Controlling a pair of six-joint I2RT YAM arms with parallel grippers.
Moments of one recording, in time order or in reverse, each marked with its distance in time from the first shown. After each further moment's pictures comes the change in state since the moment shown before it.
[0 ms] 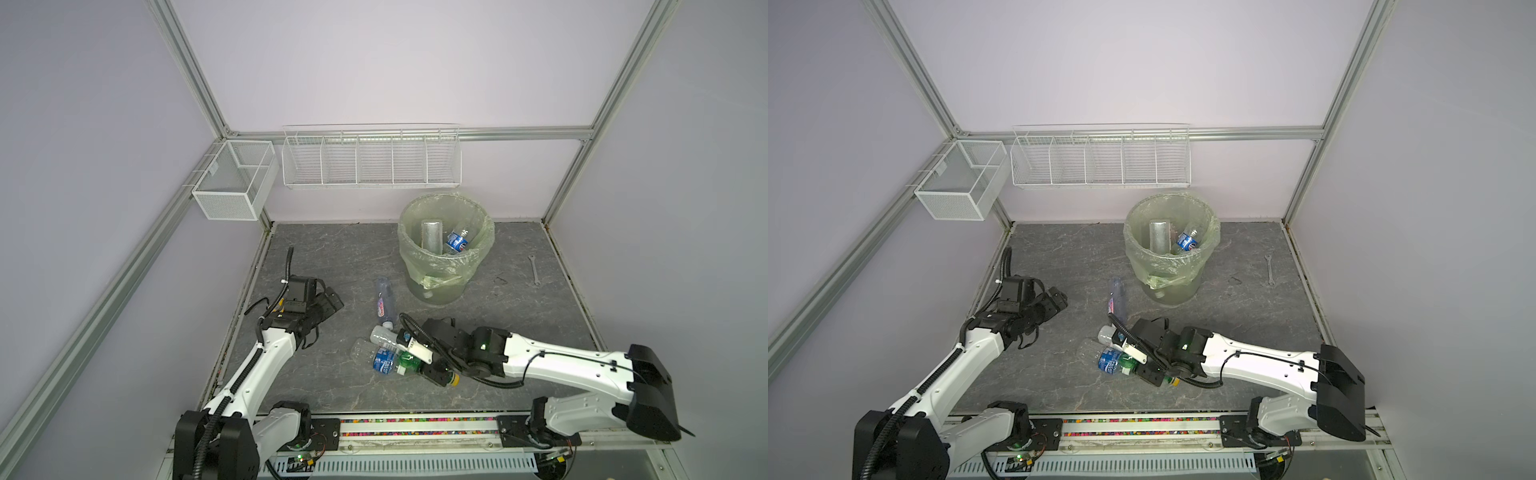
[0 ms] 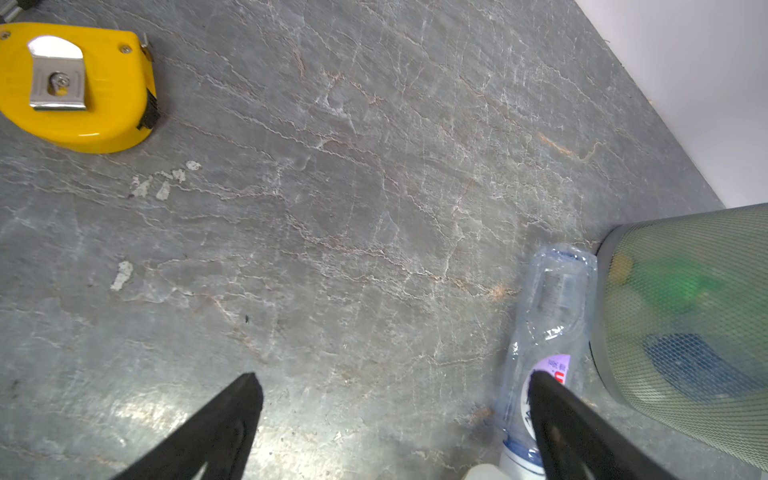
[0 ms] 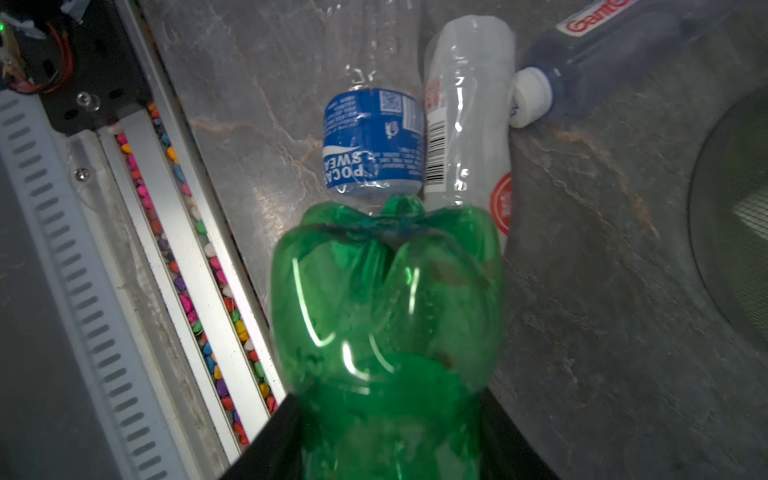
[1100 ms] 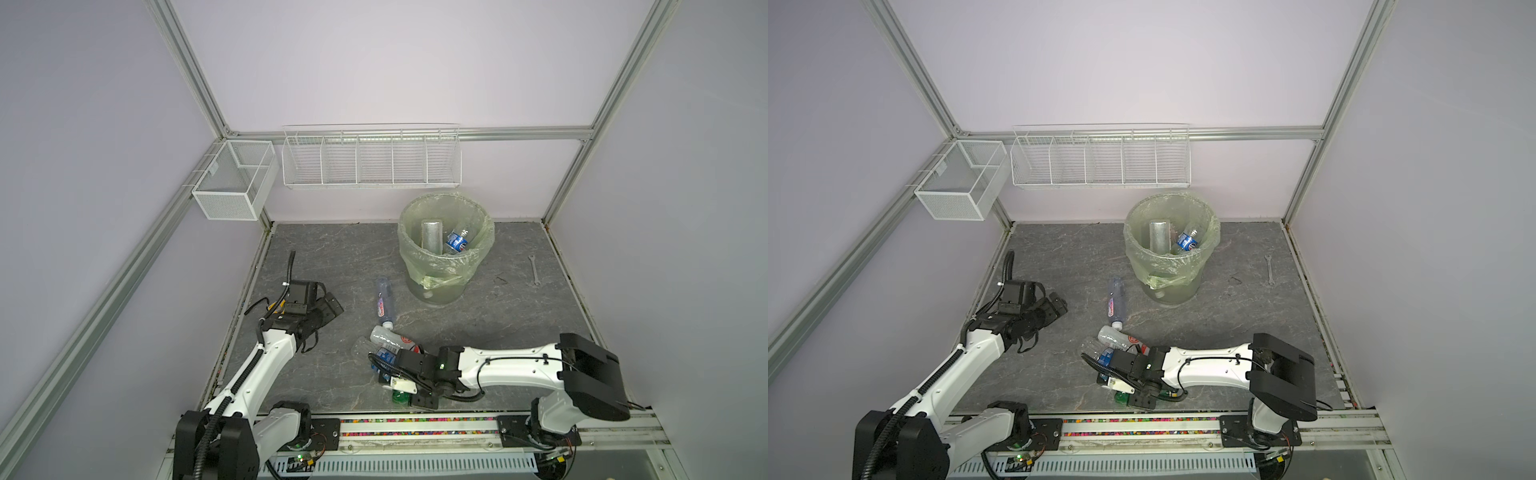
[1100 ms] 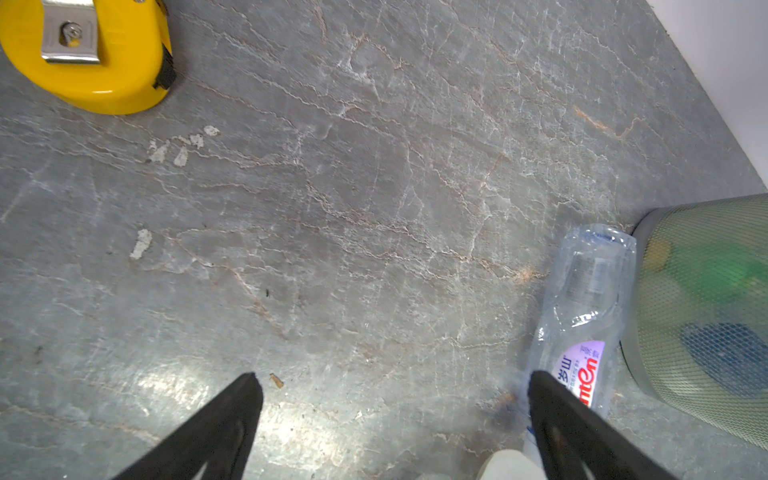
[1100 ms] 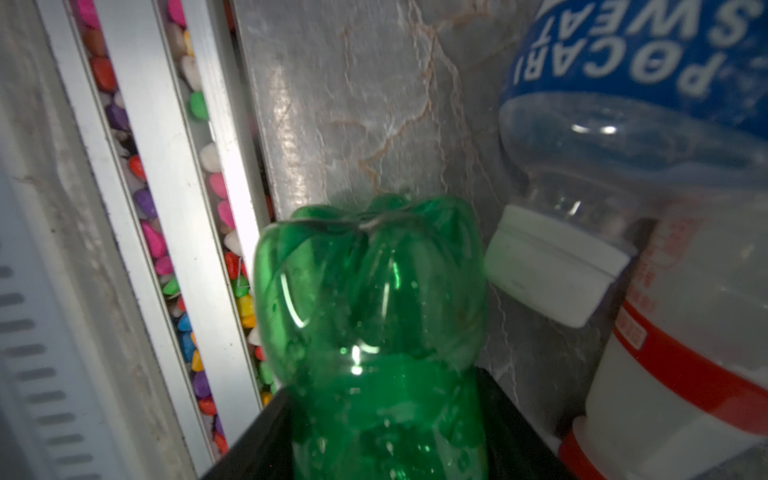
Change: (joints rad) left arm 0.000 -0.003 -0.019 -0.045 -0.001 0.000; right arm 0.156 0.304 -0.005 0.037 -0.053 -0.170
